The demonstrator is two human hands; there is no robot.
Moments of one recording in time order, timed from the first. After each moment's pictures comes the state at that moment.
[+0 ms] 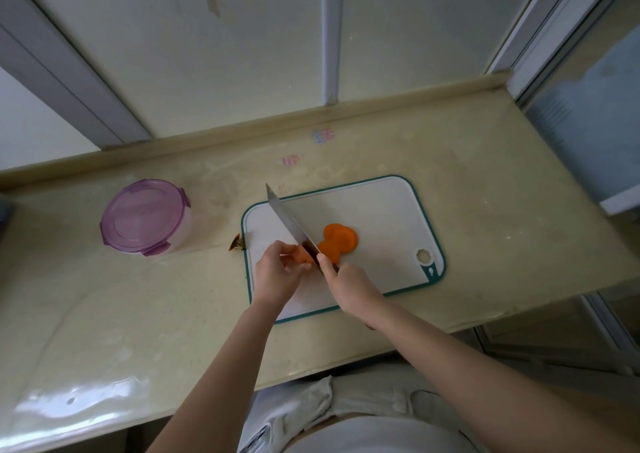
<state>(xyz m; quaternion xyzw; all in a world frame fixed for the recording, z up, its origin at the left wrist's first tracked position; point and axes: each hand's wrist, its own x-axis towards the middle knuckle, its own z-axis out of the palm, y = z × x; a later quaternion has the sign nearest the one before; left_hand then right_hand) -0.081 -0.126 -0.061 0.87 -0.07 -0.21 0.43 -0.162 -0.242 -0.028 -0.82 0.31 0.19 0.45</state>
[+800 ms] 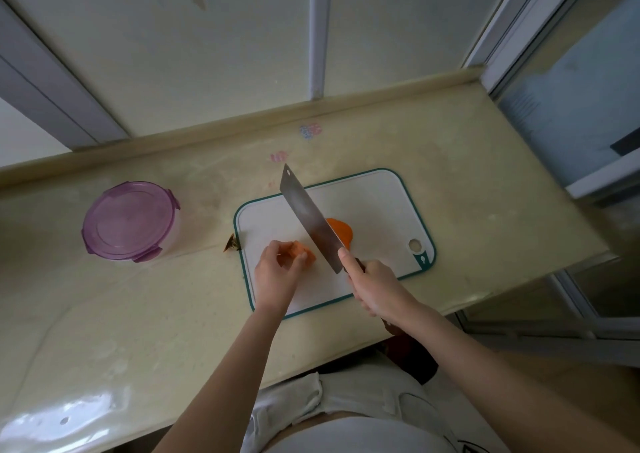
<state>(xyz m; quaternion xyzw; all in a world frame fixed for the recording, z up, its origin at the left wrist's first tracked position) -0.089 -0.122 -0.059 0.85 -0.06 -0.19 0.48 -0.189 -0.249 0.005 -0.76 0.37 0.16 0.51</state>
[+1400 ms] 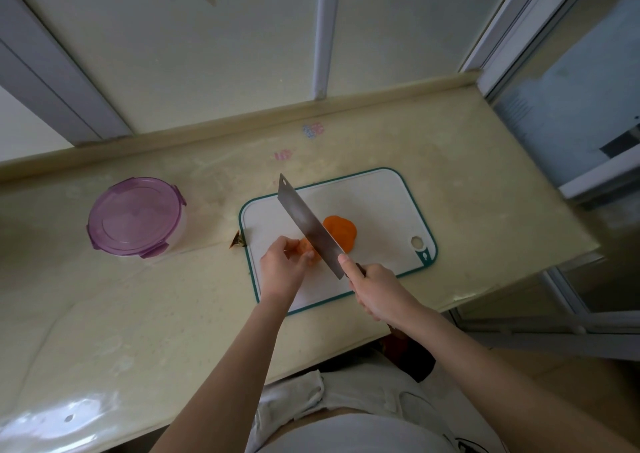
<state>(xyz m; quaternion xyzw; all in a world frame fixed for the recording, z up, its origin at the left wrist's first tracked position) -0.082 -0.124 -0.049 0.86 -0.07 -0.22 0.46 -0.193 -0.232 0.015 -0.77 0.37 0.18 0.48</state>
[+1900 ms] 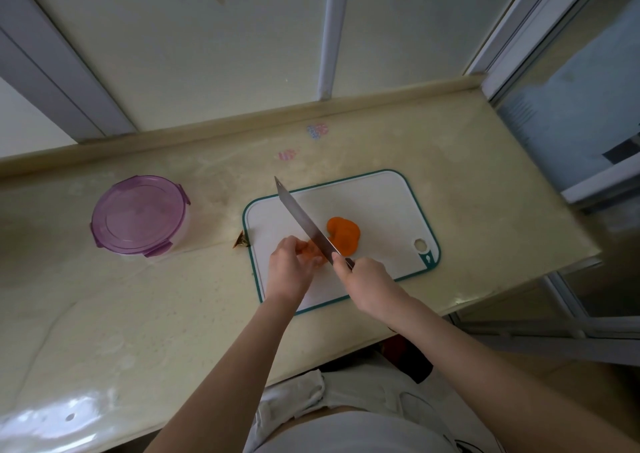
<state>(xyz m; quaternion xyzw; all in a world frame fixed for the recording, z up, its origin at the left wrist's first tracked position) -0.080 -0.126 -0.048 0.89 -0.14 -0.20 0.39 -0.166 -0.216 0.027 -0.82 0.39 0.21 0.37</state>
